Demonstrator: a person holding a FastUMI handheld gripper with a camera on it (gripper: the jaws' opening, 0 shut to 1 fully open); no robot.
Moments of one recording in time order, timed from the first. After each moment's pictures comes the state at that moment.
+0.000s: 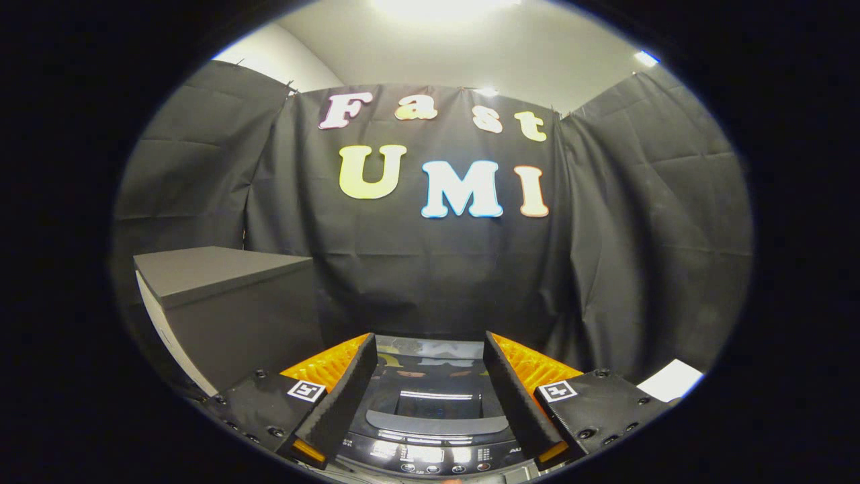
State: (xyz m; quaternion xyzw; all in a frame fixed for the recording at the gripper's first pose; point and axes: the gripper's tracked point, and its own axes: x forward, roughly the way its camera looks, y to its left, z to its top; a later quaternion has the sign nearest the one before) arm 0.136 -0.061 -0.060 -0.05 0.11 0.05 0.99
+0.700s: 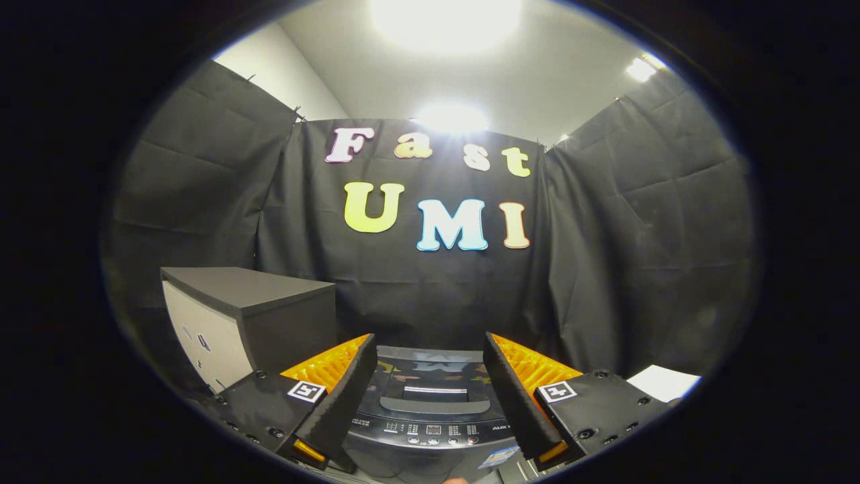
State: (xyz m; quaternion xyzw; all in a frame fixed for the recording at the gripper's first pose) arm 0.021 -0.061 -0.024 -0.05 0.05 0.02 1.00
